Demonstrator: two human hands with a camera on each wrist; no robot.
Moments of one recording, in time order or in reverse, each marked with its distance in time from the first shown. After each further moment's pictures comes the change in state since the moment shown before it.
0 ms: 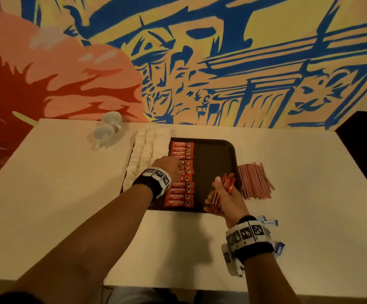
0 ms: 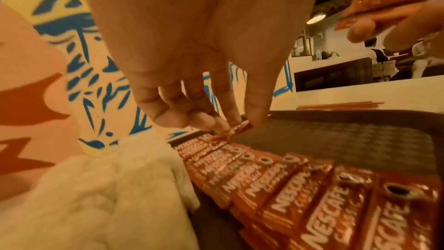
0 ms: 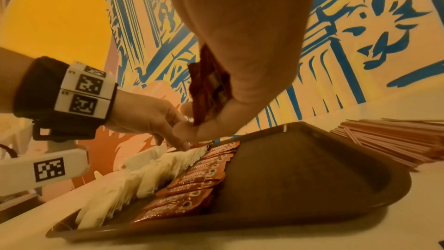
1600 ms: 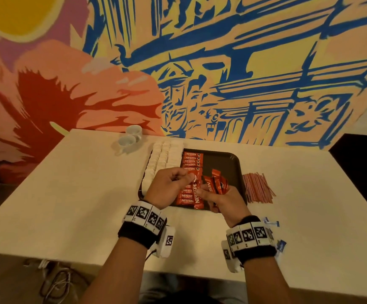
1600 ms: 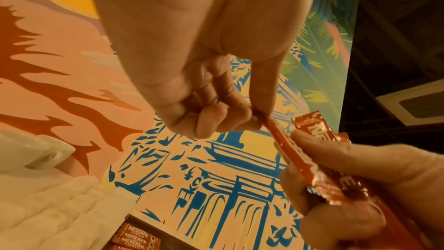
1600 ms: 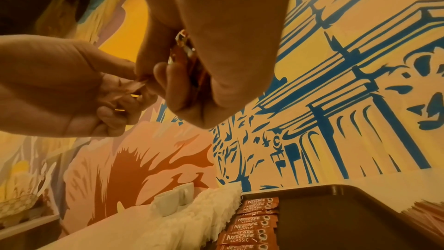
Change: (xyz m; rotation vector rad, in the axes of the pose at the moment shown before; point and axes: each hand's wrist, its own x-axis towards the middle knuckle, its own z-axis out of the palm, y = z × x) left_hand -0.184 0.012 -0.032 -1.207 0.316 0.108; right_hand -0.080 0.000 0.026 -0.142 -0.311 -0.311
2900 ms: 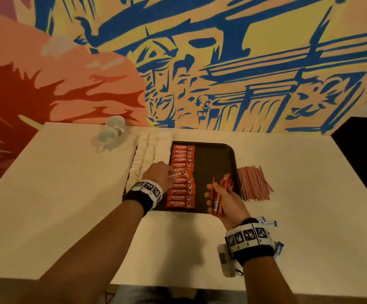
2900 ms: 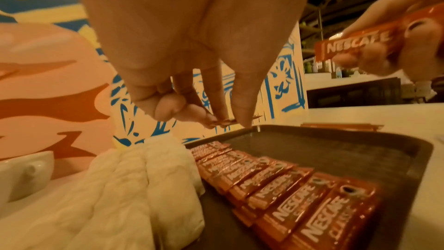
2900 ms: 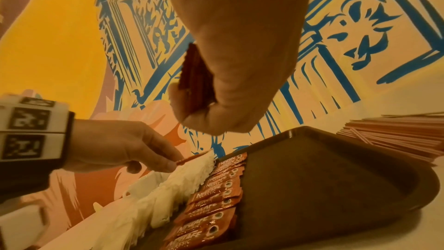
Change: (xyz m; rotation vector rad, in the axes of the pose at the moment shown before) left_hand 0.124 -0.076 0.009 1.059 -0.122 -0.108; right_hand 0.058 0.029 -0.040 0.337 0.273 0.353
